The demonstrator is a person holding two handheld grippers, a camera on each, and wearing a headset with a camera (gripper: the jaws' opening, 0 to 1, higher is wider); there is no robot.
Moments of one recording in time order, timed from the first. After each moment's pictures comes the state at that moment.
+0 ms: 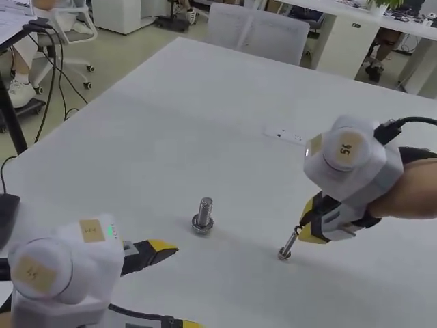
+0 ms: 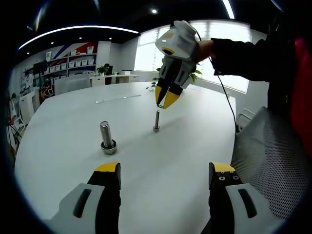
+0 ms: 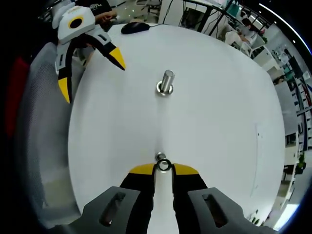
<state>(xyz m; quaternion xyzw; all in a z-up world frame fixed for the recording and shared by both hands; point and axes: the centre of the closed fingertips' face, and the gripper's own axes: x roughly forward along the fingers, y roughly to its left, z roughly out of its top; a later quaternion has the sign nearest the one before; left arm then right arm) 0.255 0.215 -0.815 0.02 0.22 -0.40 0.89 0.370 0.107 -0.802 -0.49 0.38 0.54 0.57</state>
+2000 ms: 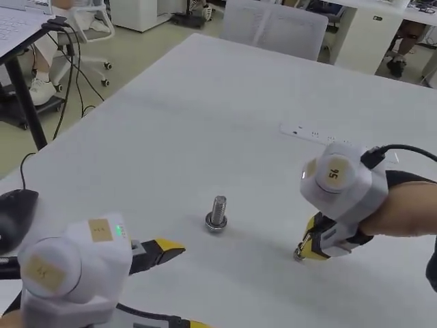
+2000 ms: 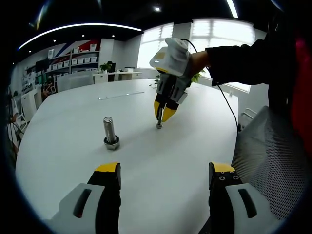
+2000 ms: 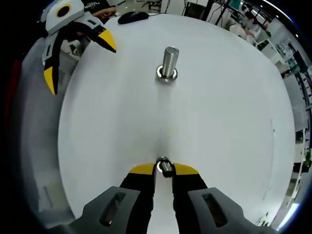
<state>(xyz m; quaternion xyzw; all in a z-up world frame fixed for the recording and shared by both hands) 0.247 0.226 -0.821 0.02 0.23 -0.39 0.89 0.370 0.113 -0.857 -0.48 0.41 0.54 0.56</state>
